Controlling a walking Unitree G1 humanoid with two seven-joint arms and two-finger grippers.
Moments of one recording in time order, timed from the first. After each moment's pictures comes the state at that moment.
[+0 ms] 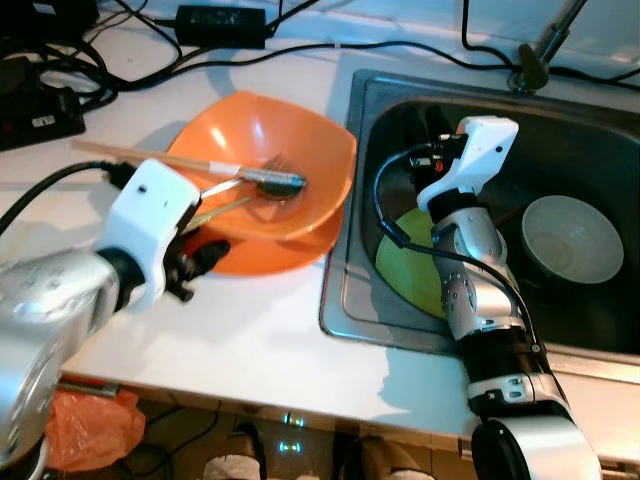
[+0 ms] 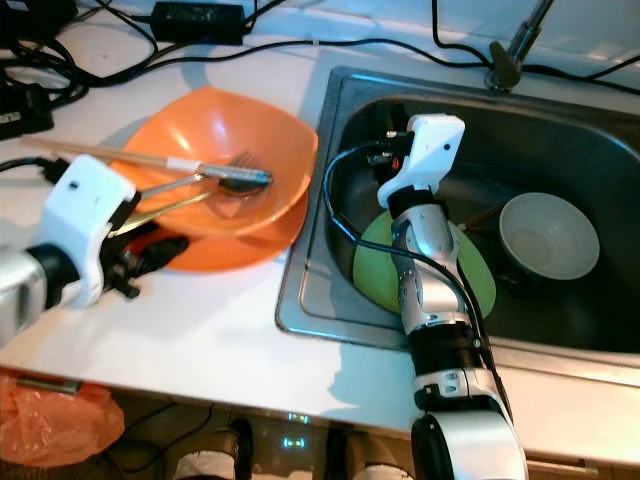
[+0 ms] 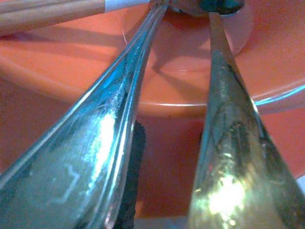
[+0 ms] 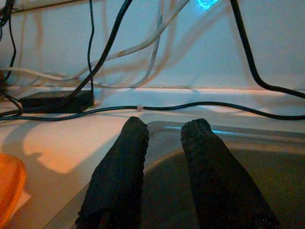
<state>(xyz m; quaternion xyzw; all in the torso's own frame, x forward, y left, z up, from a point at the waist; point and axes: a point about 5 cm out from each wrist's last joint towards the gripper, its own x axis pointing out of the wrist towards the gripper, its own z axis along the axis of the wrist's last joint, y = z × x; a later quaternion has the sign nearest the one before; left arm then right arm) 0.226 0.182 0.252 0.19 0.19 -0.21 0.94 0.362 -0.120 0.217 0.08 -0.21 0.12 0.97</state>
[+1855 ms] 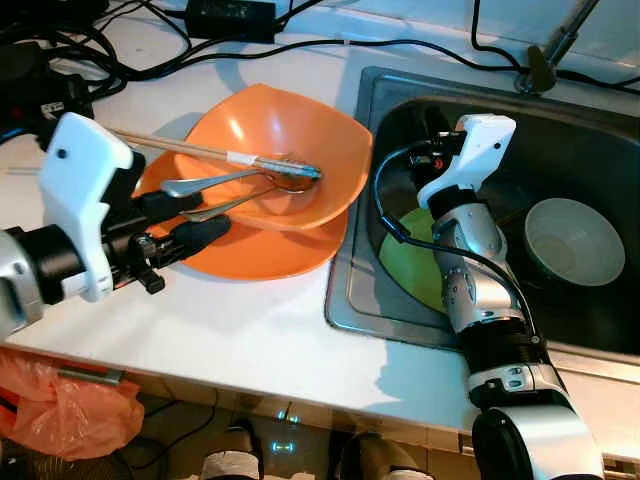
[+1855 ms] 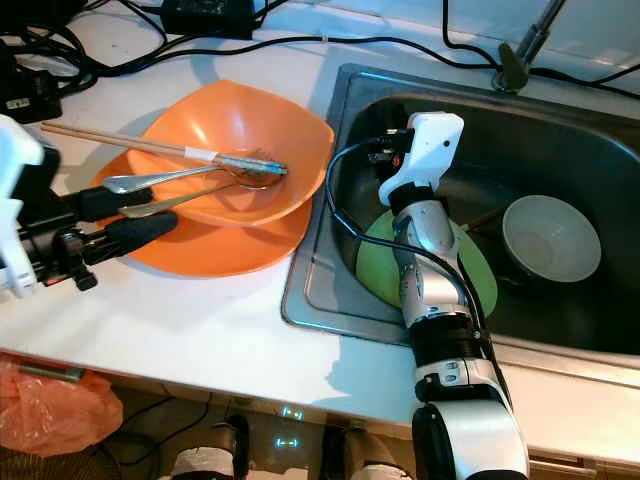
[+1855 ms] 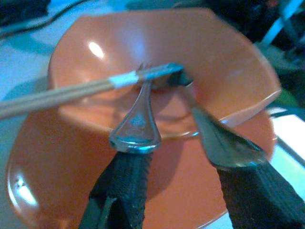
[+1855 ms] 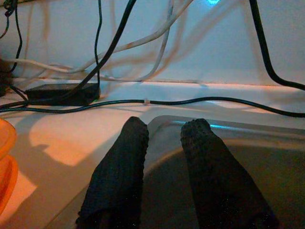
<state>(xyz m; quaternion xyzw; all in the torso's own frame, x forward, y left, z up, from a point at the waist) 0.210 0.196 0.293 0.13 0.08 -0.34 0.93 0.368 -0.122 0.215 0.07 -0.20 0.12 0.97</state>
